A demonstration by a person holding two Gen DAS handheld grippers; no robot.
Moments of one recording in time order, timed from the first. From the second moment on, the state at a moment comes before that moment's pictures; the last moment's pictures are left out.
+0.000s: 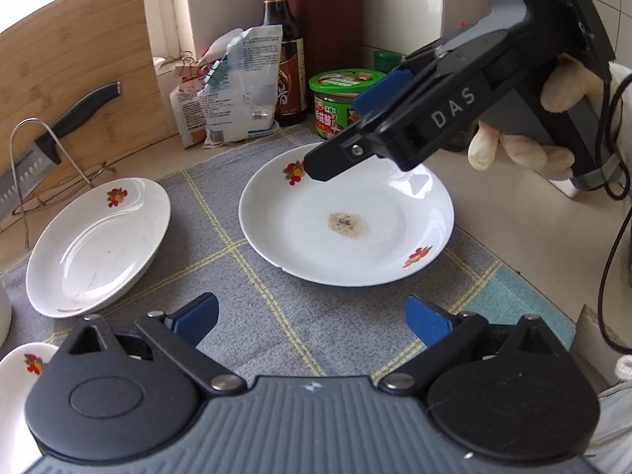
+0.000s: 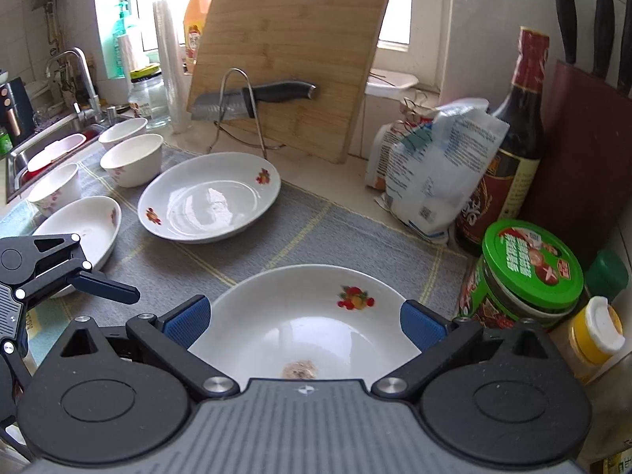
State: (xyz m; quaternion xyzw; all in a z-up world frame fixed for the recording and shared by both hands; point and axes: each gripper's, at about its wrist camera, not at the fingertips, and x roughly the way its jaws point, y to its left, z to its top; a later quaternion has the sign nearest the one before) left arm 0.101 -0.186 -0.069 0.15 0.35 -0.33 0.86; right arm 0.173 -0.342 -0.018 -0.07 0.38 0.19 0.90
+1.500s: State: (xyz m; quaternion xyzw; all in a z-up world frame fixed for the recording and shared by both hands) left arm 0.057 0.062 -0.066 0.12 0.37 -0.27 0.88; right arm 0.099 -0.108 -0.058 -0.04 0.43 0.15 0.89
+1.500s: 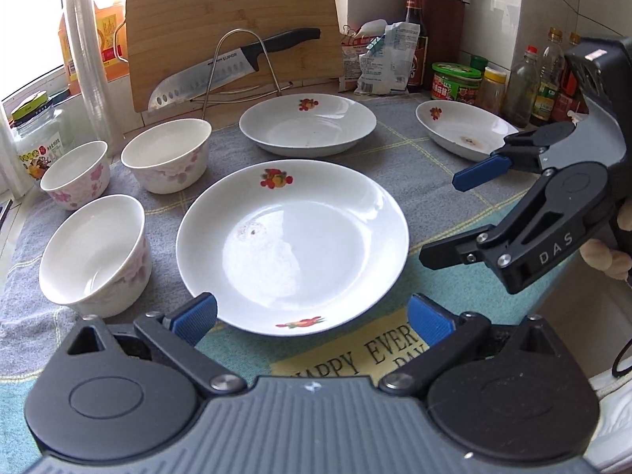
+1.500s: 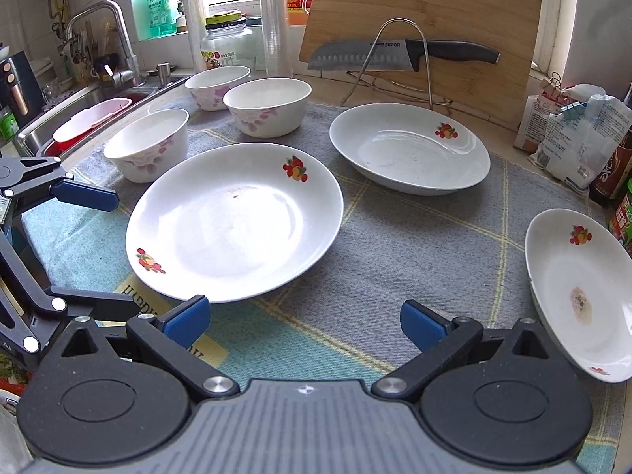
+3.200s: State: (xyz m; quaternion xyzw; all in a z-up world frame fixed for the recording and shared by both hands) left arm 0.084 0.072 -0.105 0.14 0.37 -0.31 0.86; right arm 0.196 -0.089 -0.089 0.02 0.50 0.27 0.82
